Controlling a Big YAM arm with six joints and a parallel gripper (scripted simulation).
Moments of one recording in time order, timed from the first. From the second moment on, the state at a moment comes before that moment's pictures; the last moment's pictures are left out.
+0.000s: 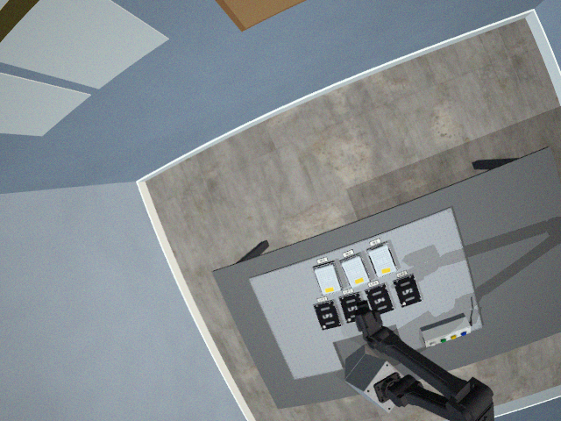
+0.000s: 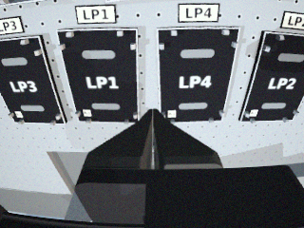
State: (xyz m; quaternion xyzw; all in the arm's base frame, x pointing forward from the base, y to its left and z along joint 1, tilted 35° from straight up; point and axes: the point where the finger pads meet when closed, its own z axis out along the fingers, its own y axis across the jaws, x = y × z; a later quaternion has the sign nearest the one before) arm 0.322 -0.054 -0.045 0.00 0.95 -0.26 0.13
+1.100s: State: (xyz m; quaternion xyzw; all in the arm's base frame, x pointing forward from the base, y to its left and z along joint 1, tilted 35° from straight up) arm 0.281 -0.181 0.021 0.28 0.91 -0.21 0.21
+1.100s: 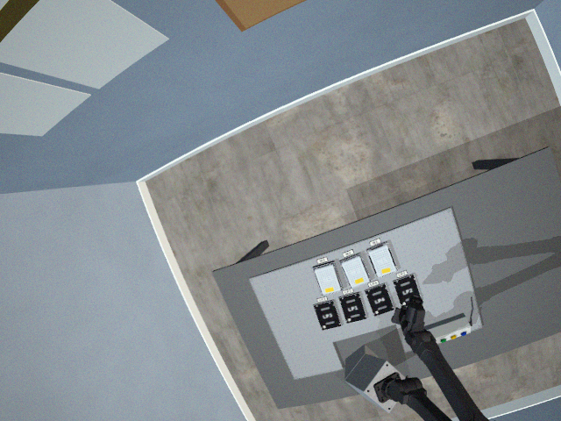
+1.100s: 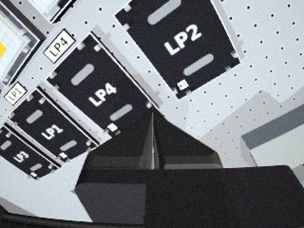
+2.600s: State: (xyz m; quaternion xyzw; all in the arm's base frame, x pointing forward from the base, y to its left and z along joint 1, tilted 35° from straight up) arm 0.147 -0.271 0.035 0.53 0.80 -0.14 0.26
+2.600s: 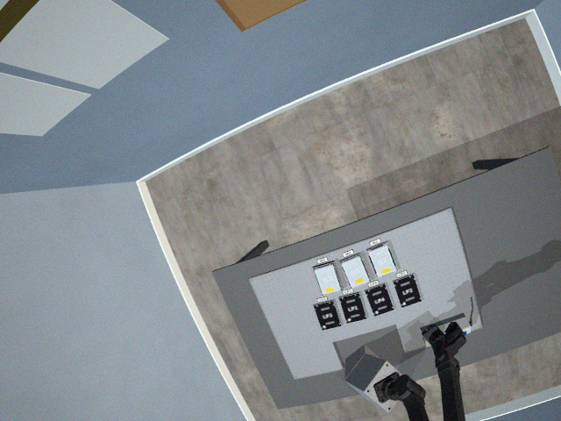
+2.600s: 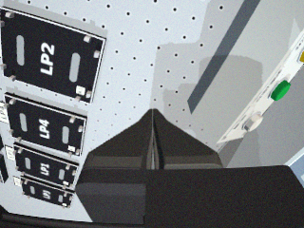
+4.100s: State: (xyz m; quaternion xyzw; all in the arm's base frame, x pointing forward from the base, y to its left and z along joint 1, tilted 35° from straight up) arm 0.008 -0.325 0.026 0.68 0.67 -0.09 0.29
